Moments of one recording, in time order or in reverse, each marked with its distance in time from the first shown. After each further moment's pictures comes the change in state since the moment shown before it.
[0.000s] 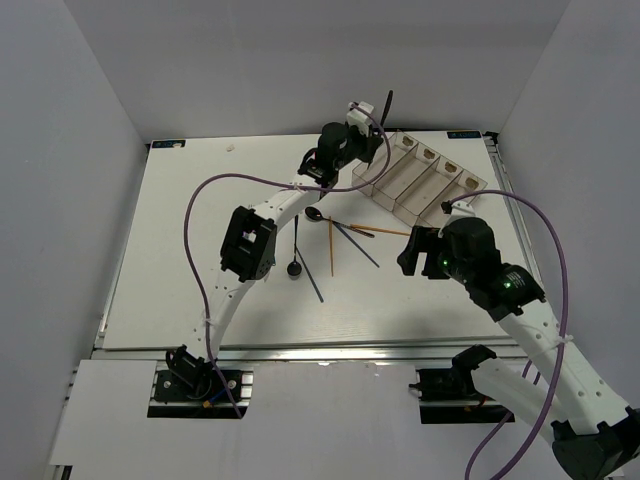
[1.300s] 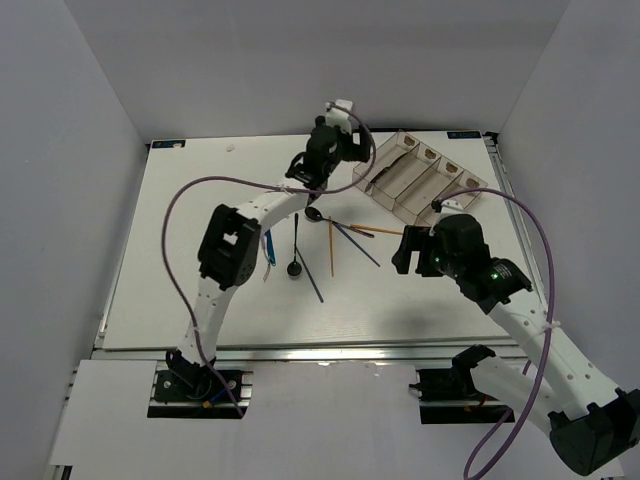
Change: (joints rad) left arm 0.000 -0.212 -0.348 0.097 -0.283 -0.022; right arm 0.000 0.071 -0.031 0.064 -0.020 -0.020
